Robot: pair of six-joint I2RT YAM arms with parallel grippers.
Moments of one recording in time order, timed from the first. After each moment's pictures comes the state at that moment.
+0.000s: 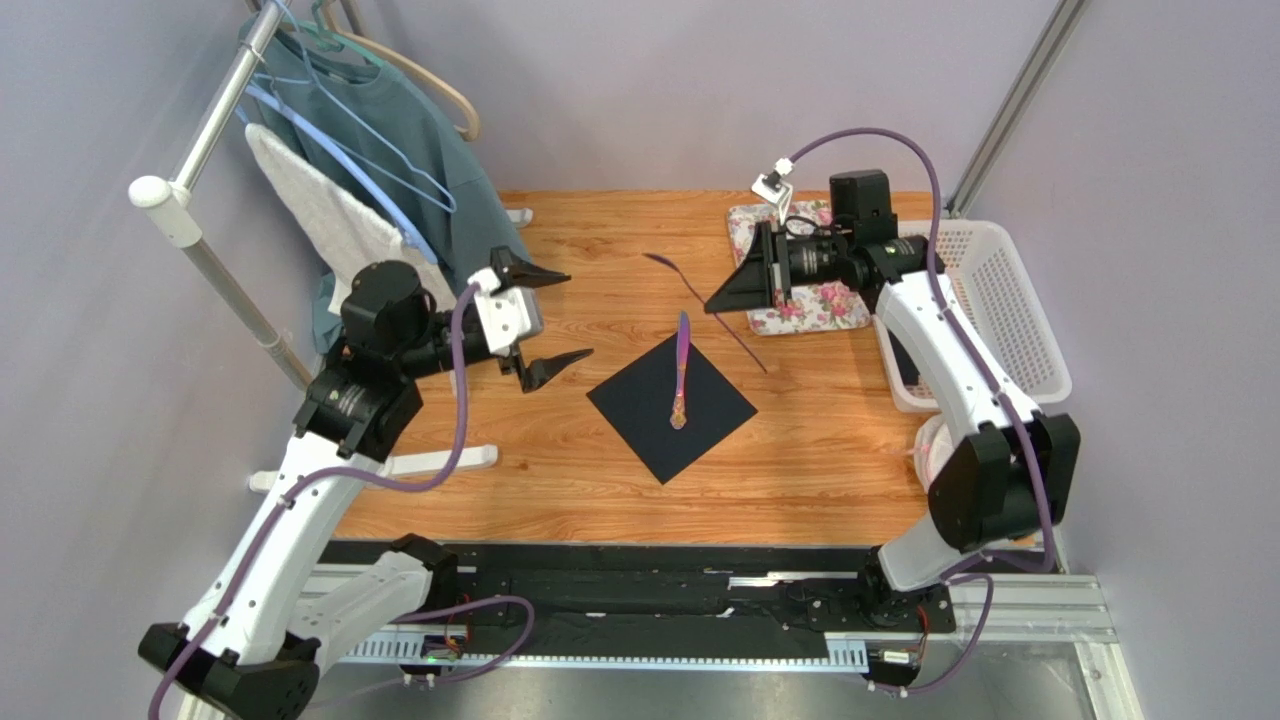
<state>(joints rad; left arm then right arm) -0.40 0.94 1.15 -0.35 0.77 0.53 0.22 1.57 1.49 -0.57 -1.23 0.29</state>
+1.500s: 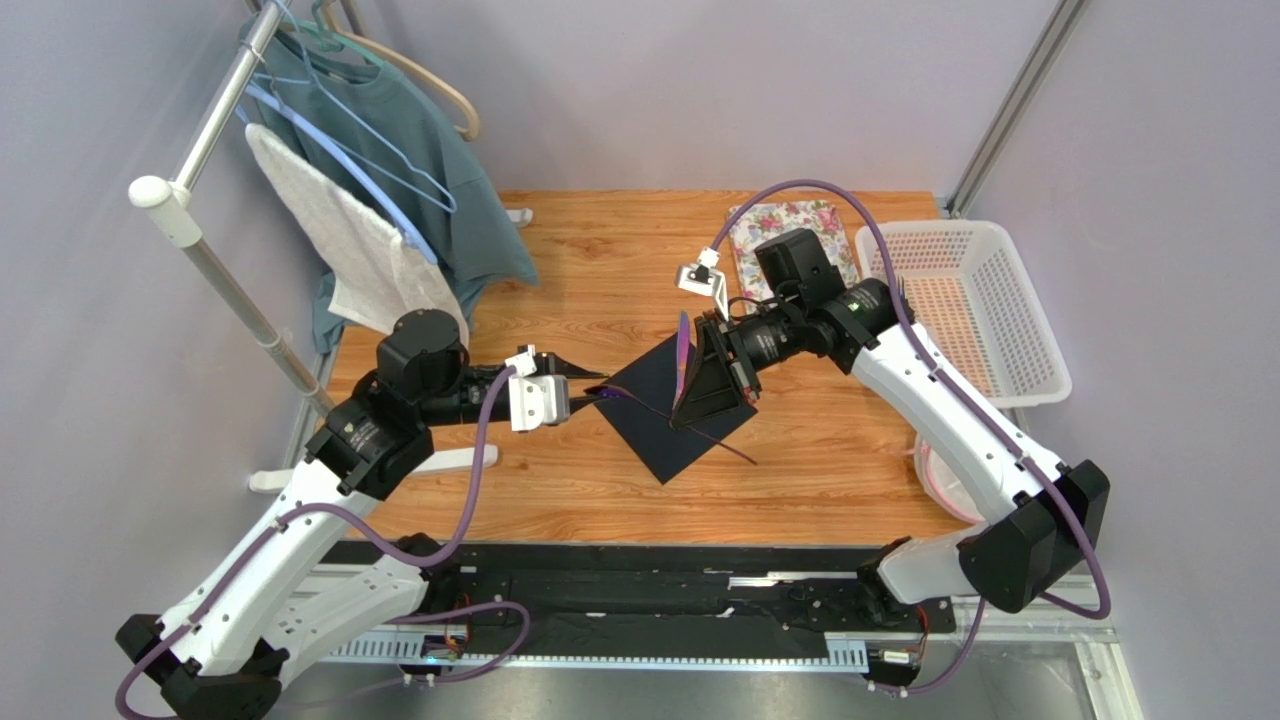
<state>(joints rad) -0.64 0.82 1.00 -0.43 0.72 0.68 0.57 1.38 1.39 -0.87 -1.23 0.00</state>
